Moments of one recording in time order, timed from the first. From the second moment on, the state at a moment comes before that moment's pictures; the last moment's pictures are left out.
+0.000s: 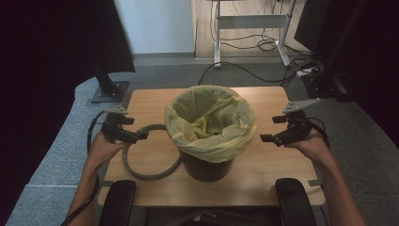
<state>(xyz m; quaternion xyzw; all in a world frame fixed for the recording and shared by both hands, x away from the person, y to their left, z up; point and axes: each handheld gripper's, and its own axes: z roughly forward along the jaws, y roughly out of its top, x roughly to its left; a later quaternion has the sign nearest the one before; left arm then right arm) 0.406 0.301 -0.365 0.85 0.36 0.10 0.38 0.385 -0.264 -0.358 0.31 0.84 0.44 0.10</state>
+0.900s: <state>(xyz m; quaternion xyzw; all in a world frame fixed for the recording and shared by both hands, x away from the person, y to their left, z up) 0.382 0.234 -0.278 0.88 0.22 0.08 0.42 0.366 -0.196 -0.280 0.17 0.87 0.46 0.05</state>
